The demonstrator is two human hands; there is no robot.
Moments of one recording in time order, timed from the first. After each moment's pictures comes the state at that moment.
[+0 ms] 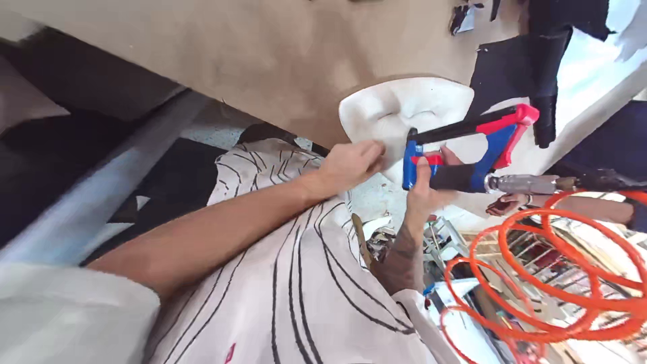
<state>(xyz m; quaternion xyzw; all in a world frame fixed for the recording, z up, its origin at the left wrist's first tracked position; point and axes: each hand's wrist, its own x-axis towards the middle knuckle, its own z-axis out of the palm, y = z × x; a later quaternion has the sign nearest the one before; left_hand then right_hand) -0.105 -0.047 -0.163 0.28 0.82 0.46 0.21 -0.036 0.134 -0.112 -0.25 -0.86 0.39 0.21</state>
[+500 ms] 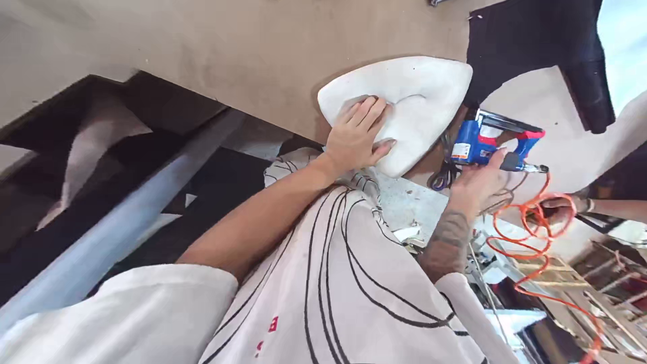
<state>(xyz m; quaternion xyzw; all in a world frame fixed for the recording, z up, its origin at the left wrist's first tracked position) -0.096 0.015 -0.200 0.33 0.91 0.23 0.06 -0.009 0.287 -0.142 -0.61 -0.53 0.54 0.22</state>
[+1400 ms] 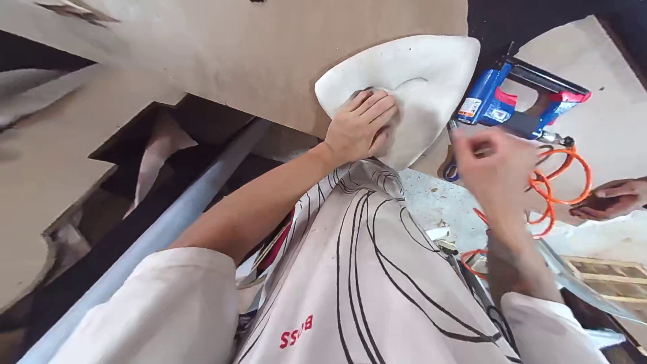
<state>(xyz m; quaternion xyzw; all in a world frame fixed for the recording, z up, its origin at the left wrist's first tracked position) -0.106 0.015 -0.198 0.45 0.85 0.26 0.06 -0.019 0.281 -0.064 -0.16 -0.95 0.22 -0.17</state>
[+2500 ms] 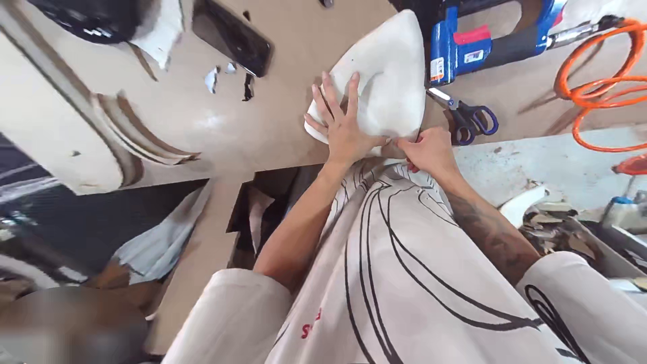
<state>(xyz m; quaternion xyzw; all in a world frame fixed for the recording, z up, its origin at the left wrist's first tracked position) -0.127 0.053 -0.161 0.26 0.94 0.06 0.21 0.019 0.204 -0.135 -0.50 -0.65 0.49 -0.30</state>
